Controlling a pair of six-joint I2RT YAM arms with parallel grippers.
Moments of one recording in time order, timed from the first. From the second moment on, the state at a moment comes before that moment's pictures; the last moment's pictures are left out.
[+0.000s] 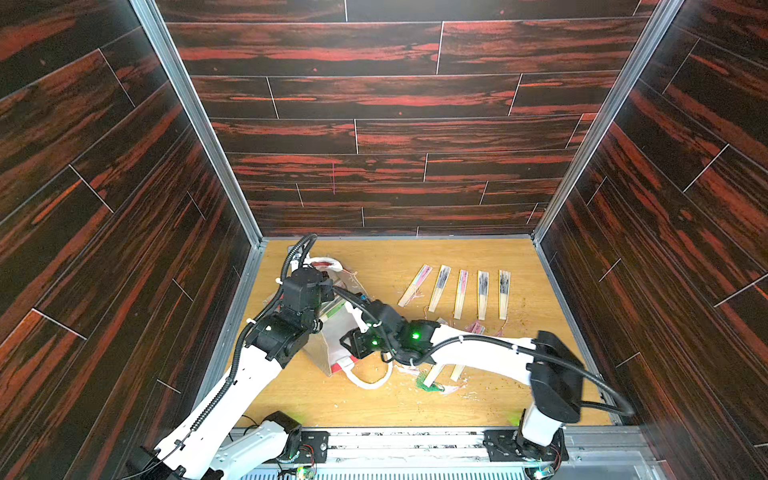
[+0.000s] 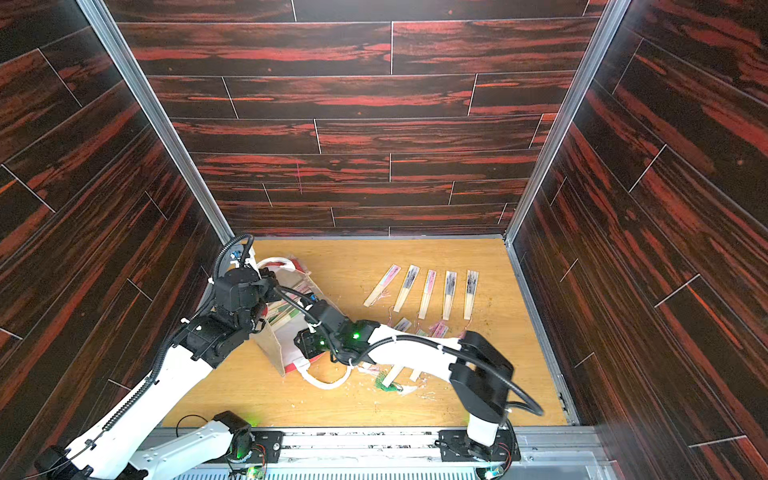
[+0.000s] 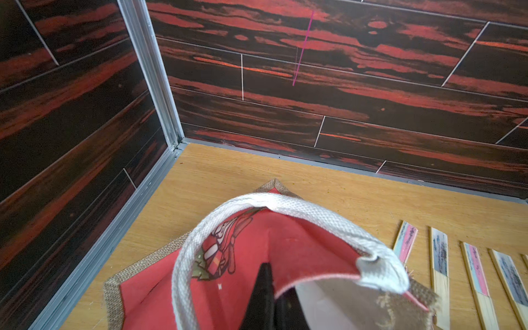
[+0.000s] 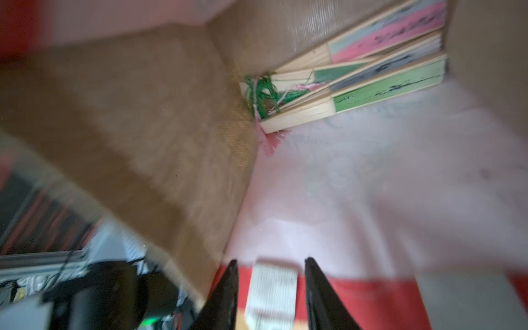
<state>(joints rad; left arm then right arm) -0.46 1.02 1.02 -0.38 -0.51 -0.33 1.15 1.82 1.35 -0.20 -0.07 0.58</state>
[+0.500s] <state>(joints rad) -0.45 1.01 1.03 -0.38 -0.45 -0.31 1.12 2.08 1.59 -0.33 -0.15 0.63</state>
